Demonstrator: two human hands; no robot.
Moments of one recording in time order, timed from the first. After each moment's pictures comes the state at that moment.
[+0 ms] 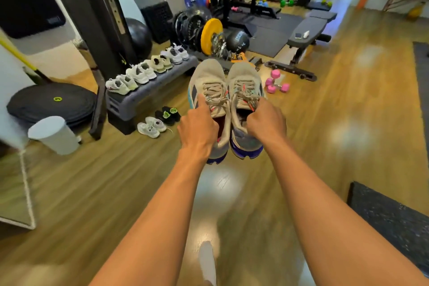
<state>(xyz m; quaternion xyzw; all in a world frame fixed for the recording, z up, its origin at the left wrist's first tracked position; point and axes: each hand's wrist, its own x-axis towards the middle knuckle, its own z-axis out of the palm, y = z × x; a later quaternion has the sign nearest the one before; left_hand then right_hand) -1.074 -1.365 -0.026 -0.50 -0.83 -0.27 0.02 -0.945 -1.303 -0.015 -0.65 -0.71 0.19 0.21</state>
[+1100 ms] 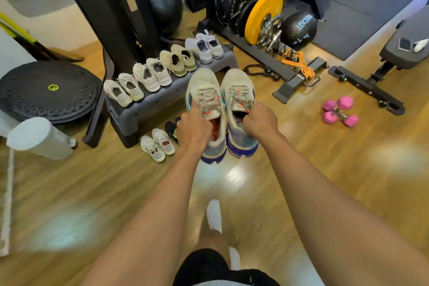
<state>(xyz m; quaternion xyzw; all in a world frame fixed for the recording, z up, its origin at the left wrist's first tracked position) -1.403 -0.793 -0.140 -0.29 -0.91 -0.26 -0.13 -1.290 -0.691 -0.121 -0.58 -0.76 0.28 0.04</state>
